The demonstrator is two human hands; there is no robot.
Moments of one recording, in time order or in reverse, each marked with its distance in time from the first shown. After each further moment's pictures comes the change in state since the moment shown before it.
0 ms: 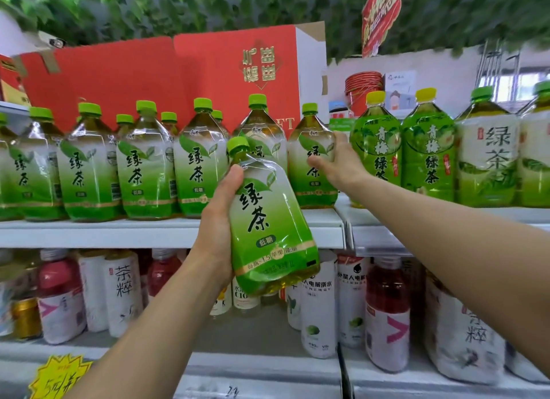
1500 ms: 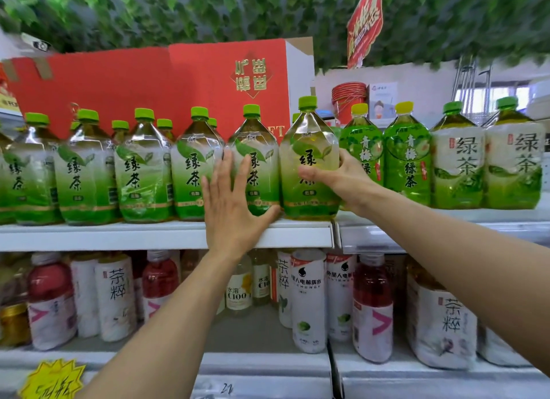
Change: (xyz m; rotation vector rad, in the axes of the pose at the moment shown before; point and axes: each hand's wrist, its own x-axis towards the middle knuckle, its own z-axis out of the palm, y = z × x) left_hand 0.064 -0.031 -0.020 1.565 0.351 0.783; right_hand -0.053 -0.012 -0.027 0.419 -0.092 0.068
